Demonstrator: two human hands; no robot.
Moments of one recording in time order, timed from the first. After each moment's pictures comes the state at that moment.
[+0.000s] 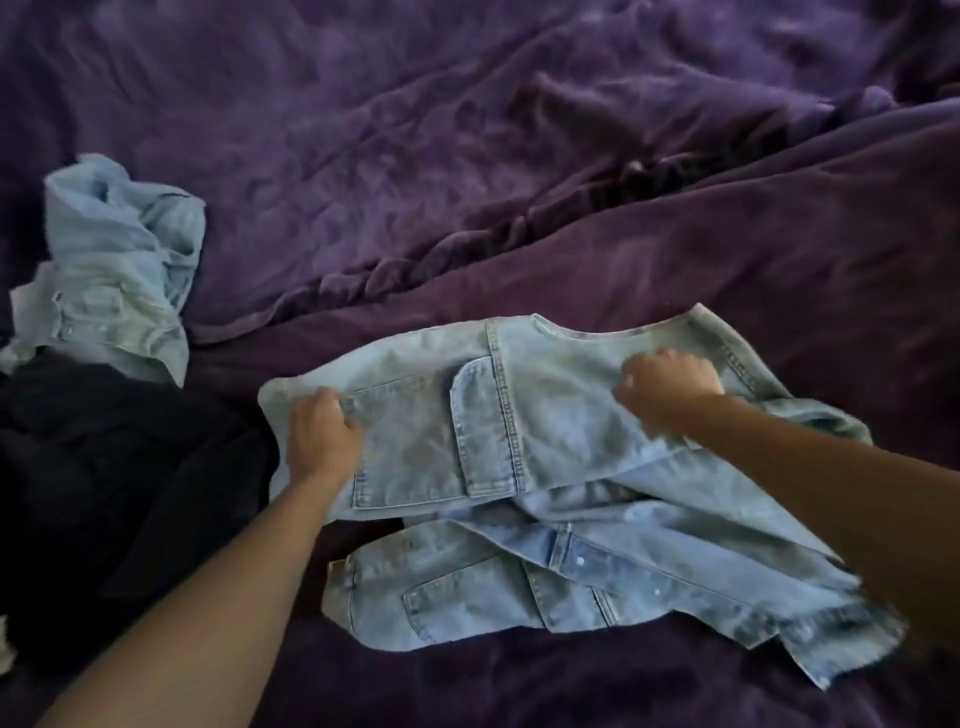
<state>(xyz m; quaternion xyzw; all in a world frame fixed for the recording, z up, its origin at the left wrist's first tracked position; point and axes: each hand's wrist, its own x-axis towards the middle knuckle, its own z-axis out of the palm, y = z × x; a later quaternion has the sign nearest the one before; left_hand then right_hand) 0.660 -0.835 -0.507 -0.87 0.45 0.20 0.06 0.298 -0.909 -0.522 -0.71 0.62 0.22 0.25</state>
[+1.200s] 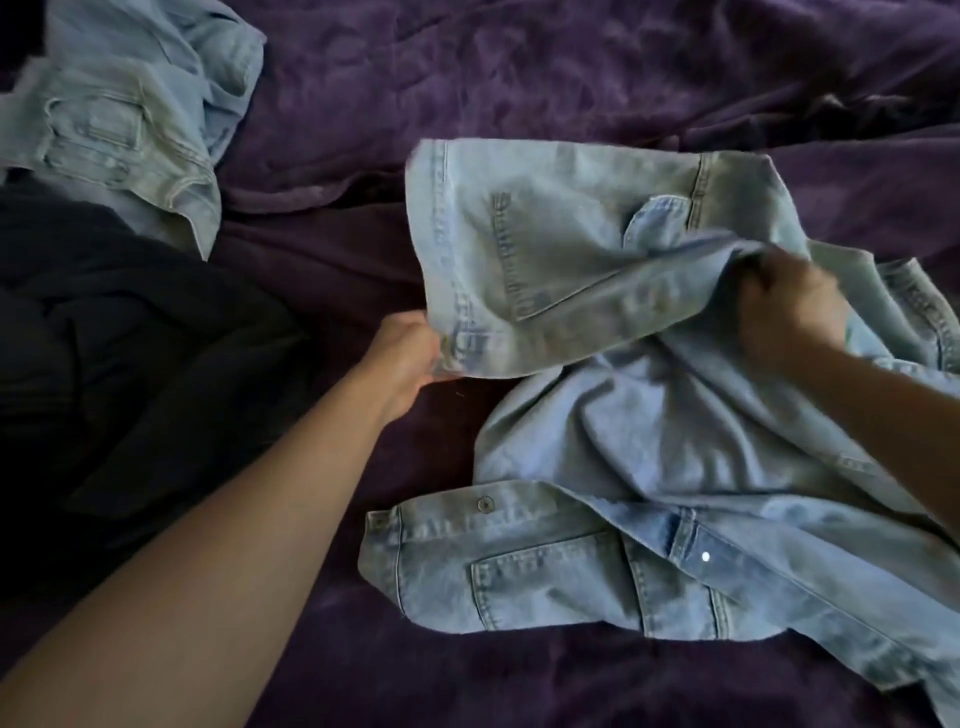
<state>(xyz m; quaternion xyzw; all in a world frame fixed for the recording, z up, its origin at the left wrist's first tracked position) 0.689 -0.834 -0.543 -0.73 0.14 0.60 -0.30 0.372 -0.918 -0.545 -0.66 0.73 -0.07 0.19</state>
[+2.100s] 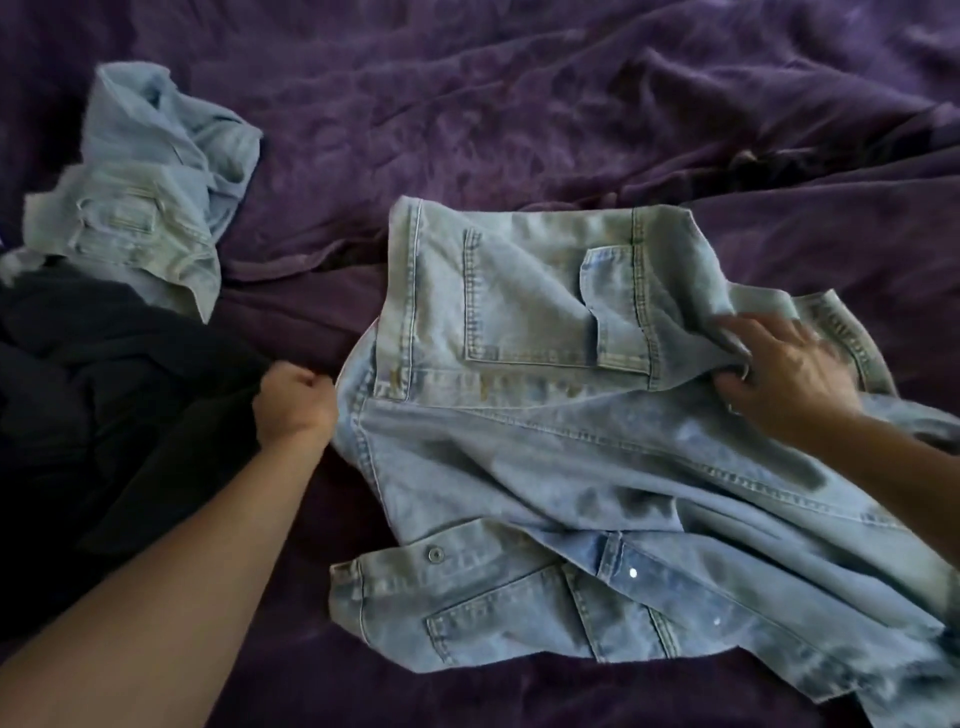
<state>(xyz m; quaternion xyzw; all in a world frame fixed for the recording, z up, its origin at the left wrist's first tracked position) 0.743 -0.815 -0.538 -0.95 0.22 0.21 -0.11 0.299 -0.899 -0.530 -0.75 0.64 0.06 0.17</state>
